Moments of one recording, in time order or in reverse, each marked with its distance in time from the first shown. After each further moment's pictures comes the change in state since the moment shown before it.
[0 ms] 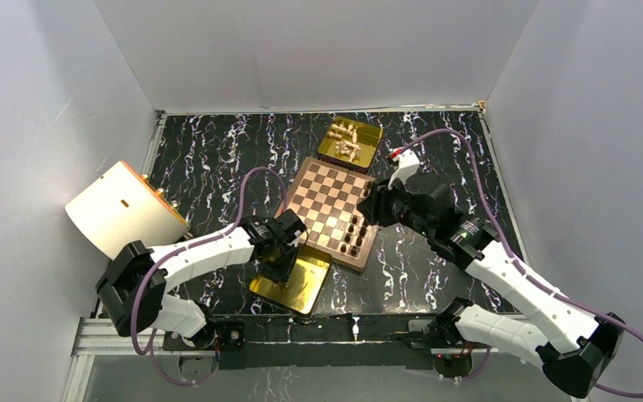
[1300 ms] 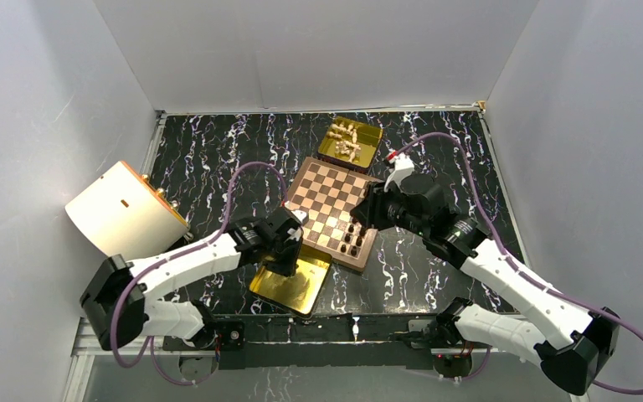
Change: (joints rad) left arm -0.005 -0.093 -0.049 0.132 0.009 0.034; right arm 0.000 0.010 -0.027 0.021 -0.048 0.080
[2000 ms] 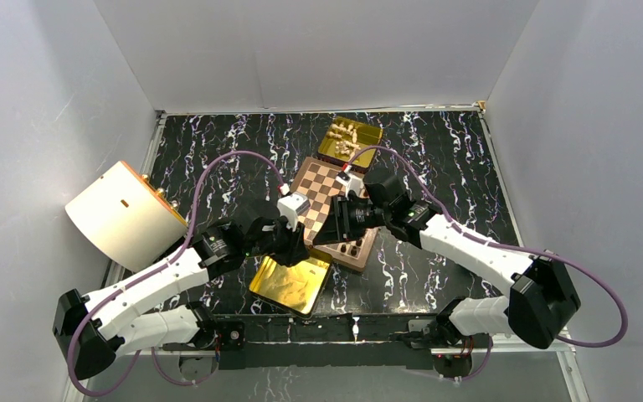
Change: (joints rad) left arm 0.000 -0.278 0.004 0.215 0.118 0.154; right arm 0.001 0.328 -0.024 0.213 -0.621 0.256
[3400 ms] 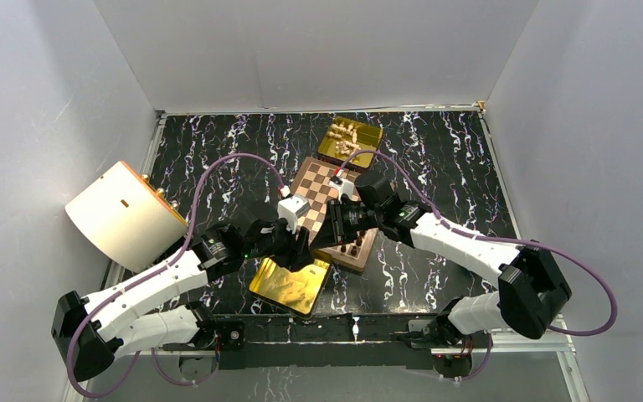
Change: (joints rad) left arm 0.000 -0.017 -0.030 0.037 0.035 0.024; right arm 0.026 0.076 0.000 0.050 -0.039 0.016
